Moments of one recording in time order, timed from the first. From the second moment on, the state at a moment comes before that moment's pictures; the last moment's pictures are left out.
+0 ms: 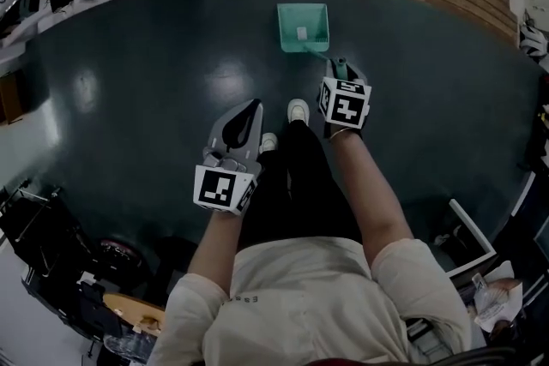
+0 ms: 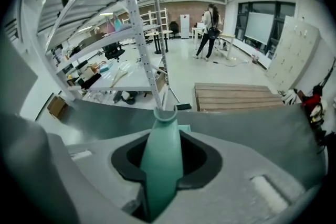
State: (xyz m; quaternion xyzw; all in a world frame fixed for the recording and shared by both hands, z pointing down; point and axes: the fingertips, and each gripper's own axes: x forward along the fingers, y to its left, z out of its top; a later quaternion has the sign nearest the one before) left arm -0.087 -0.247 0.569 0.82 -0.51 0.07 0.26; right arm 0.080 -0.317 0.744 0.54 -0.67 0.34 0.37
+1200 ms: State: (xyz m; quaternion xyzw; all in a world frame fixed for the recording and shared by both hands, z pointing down) left arm -0.154 -0.117 0.376 0.84 -0.54 0.01 0.09; right arm 0.110 -0.111 0.455 0.56 -0.75 0.23 0.25
